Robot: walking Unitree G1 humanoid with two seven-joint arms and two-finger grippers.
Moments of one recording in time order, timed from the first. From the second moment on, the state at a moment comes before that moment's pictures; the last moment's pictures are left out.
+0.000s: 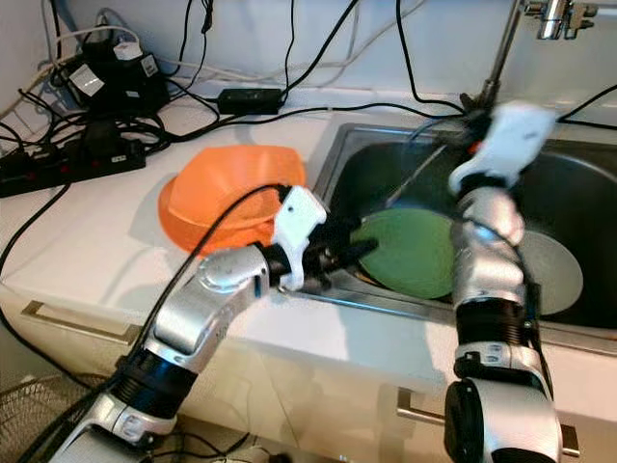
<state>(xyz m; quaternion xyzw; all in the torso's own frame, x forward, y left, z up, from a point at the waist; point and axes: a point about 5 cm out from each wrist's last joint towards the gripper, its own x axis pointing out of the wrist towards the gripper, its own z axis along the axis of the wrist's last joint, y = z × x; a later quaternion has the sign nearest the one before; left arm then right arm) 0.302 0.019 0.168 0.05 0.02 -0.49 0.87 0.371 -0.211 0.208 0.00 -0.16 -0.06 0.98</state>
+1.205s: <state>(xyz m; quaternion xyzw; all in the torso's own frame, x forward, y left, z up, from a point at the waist) 0.297 0.026 0.158 0.06 0.05 -0.48 0.87 0.380 -0.189 0.124 -0.08 0.08 0.03 0.99</state>
